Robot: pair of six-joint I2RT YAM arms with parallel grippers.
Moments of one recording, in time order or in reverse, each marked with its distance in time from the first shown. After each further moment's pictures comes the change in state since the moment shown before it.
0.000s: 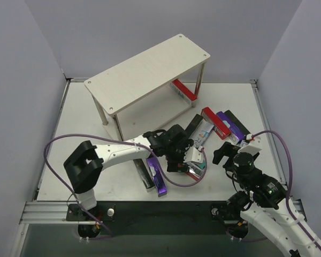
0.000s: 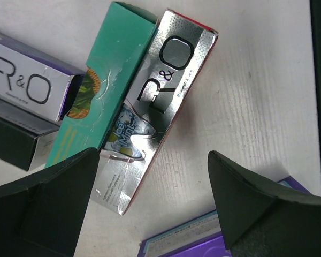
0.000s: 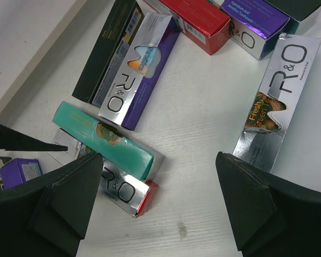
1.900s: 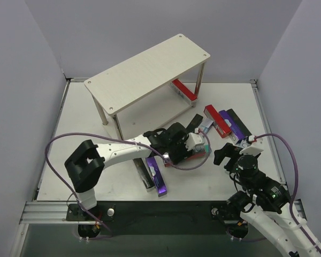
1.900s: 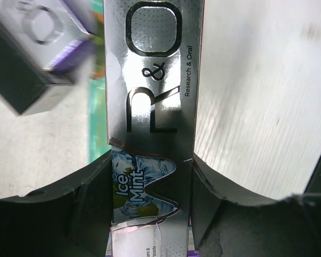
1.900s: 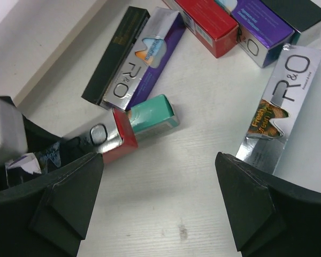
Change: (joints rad) left arm 0.011 0.085 0.029 0.040 -0.176 -0.381; right arm -0.001 -0.047 0.000 -0.003 -0.008 -0.031
